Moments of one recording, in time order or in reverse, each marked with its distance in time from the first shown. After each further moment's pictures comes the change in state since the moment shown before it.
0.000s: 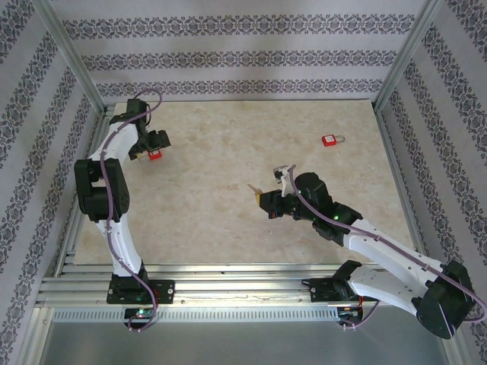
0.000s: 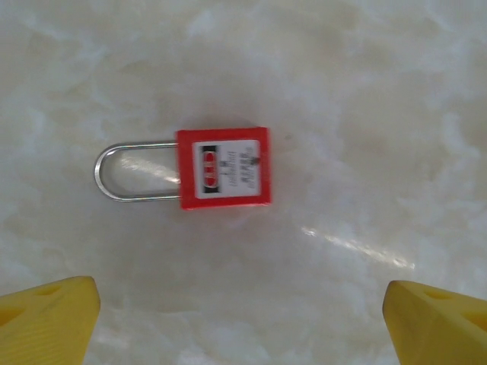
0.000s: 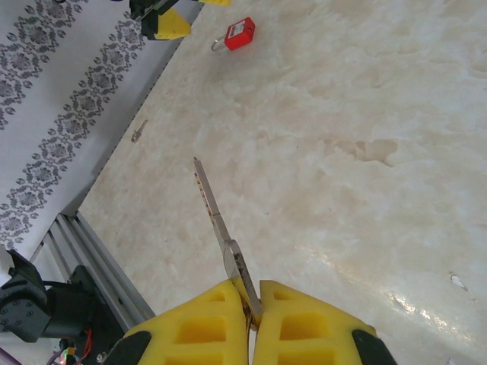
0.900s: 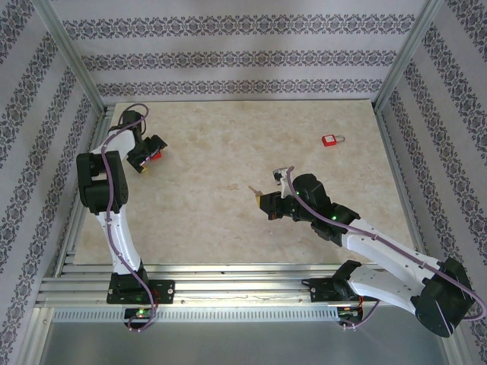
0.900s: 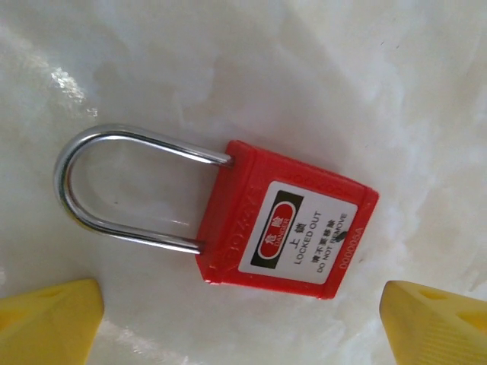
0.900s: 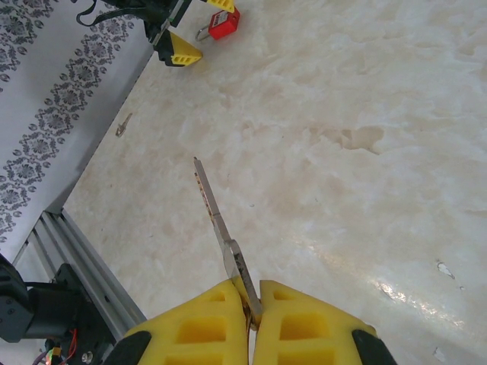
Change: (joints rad) left arm 0.053 0.128 -0.042 0.136 0.121 -0.333; right arm 0.000 0.013 -0.019 0.006 0.015 -0.001
